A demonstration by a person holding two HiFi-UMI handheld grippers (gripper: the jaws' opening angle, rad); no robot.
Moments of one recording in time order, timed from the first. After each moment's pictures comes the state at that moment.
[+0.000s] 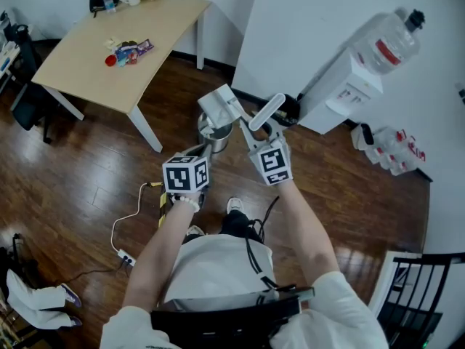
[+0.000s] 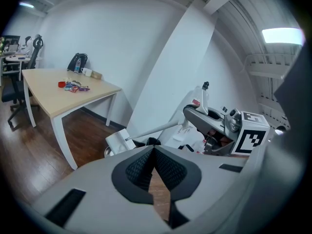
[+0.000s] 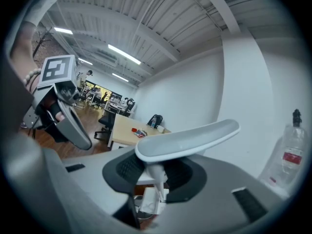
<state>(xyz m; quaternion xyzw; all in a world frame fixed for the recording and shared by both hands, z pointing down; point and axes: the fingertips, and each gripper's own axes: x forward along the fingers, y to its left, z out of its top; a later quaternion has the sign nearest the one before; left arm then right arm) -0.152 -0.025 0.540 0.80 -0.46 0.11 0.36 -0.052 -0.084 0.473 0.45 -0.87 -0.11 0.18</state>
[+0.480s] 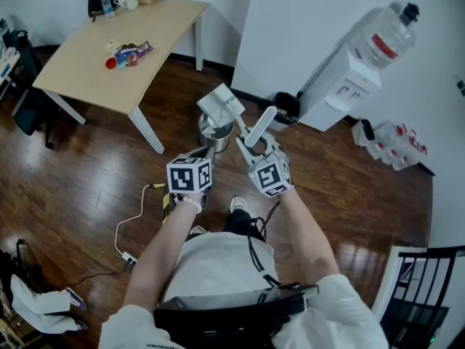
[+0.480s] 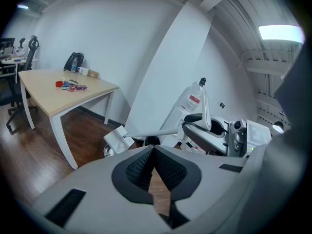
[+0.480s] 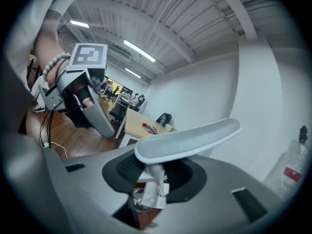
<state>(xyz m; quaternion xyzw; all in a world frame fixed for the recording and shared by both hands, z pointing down) -0.145 -0.010 0.546 0.81 -0.45 0.13 0.35 -0.062 -0.033 0.507 0.41 -0.87 -0.16 0.23</state>
